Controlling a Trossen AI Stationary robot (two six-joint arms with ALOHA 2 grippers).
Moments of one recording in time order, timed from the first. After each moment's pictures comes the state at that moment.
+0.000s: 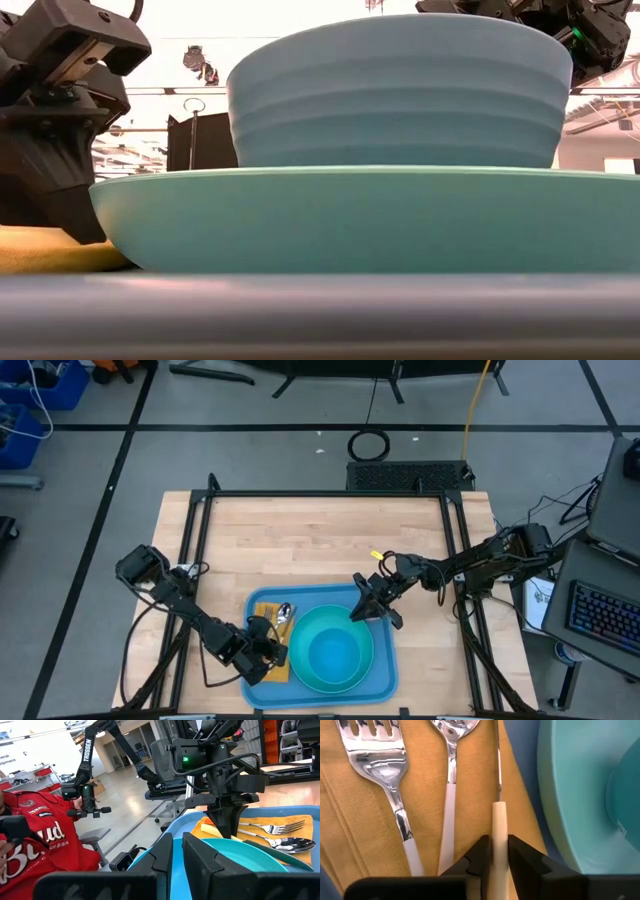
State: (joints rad) left arm -0.72 1.76 0.89 -0.31 -0.44 -1.89; right arm 0.07 1.49 0.48 0.97 -0.58 0.33
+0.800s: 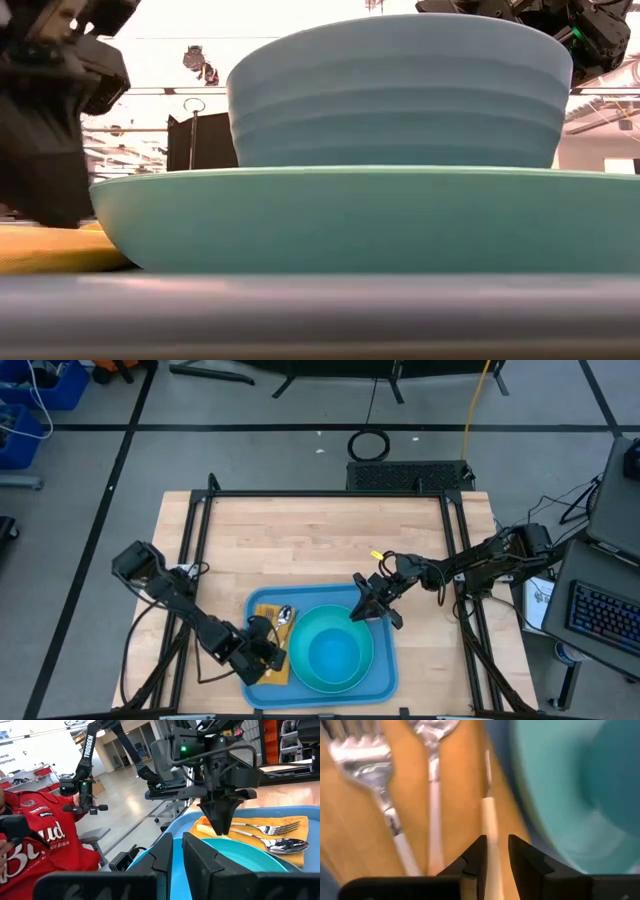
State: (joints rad) left arm -0.72 1.72 0.89 -0.28 -0.41 -1.79; right arm 0.07 1.49 0.48 0.97 -0.58 0.32
